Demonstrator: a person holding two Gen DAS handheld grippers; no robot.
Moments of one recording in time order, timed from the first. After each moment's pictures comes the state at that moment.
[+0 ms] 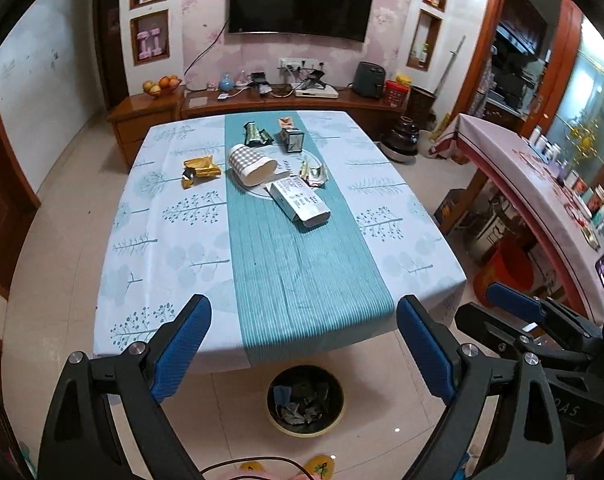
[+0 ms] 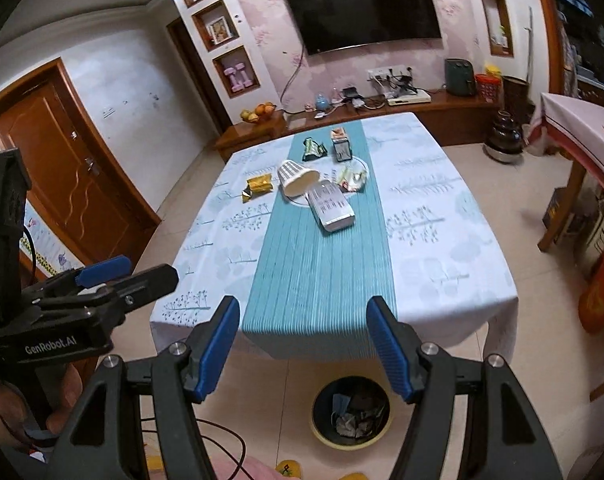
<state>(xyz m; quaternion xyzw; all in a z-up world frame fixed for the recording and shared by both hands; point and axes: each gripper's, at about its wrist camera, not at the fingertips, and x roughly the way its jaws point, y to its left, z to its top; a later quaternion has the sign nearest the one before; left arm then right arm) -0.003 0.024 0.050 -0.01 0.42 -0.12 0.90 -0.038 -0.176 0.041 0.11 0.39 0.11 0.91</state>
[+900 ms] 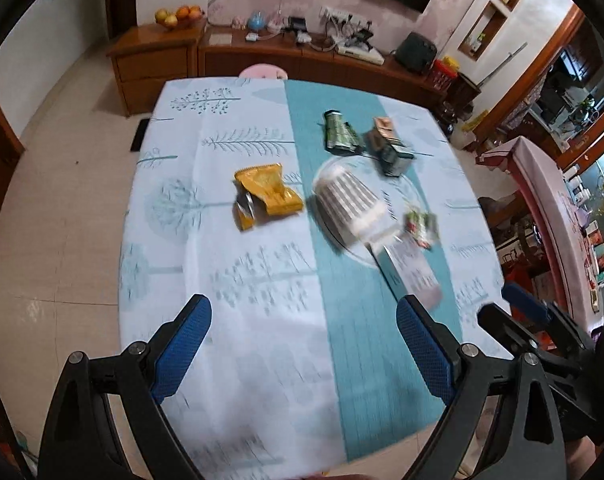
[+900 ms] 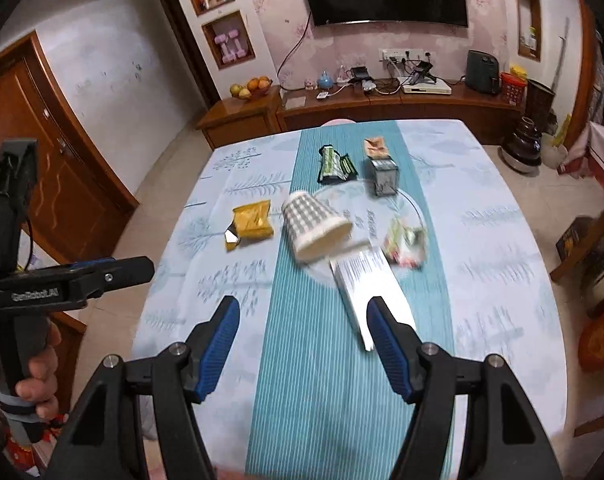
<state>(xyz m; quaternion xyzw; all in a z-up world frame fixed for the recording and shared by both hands) 0.292 0.157 -0.011 -0.08 0.54 -0.11 0.83 0.227 -0.081 0.012 0.06 0.45 0.08 0.89</state>
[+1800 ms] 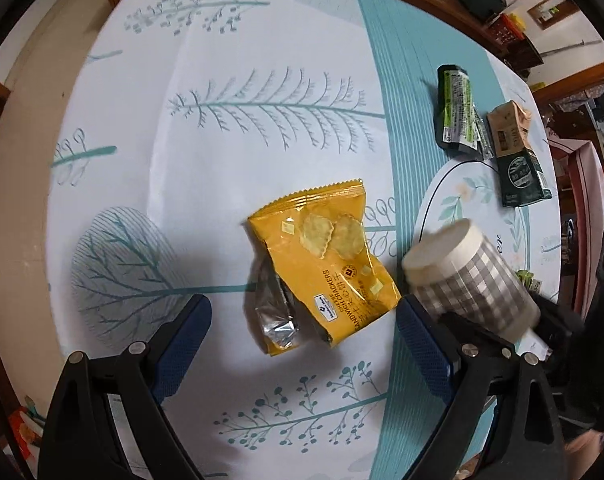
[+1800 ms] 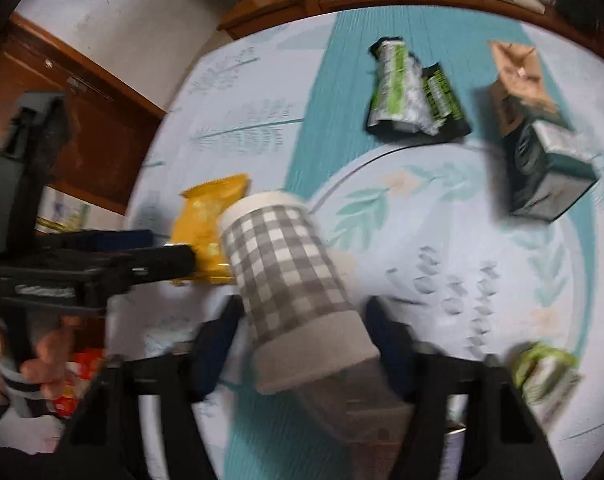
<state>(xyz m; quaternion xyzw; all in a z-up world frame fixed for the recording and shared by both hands) 0.473 0.156 -0.160 -0.11 0.68 -0.08 0.72 0.428 -0.057 -0.125 0.10 0.61 0.22 0.76</state>
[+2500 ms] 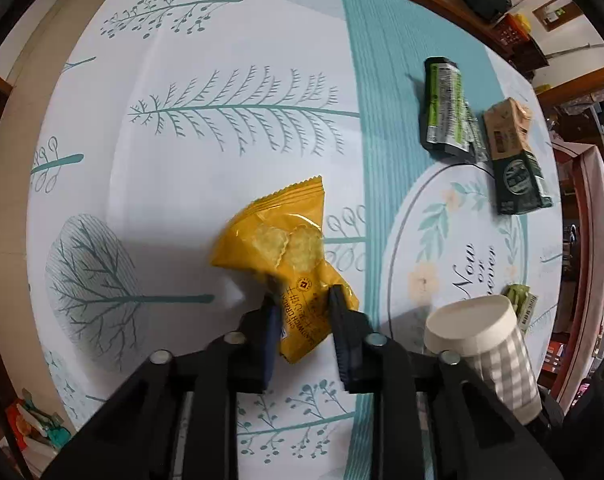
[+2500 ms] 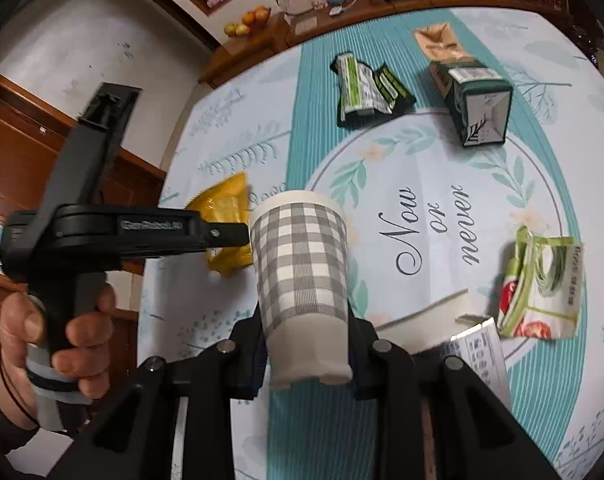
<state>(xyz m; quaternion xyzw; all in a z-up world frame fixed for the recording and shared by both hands) 0.484 0.111 -0.161 -0.10 0.68 -0.07 0.72 0.370 -0.081 -0.100 0.18 0.55 0.16 0.80</state>
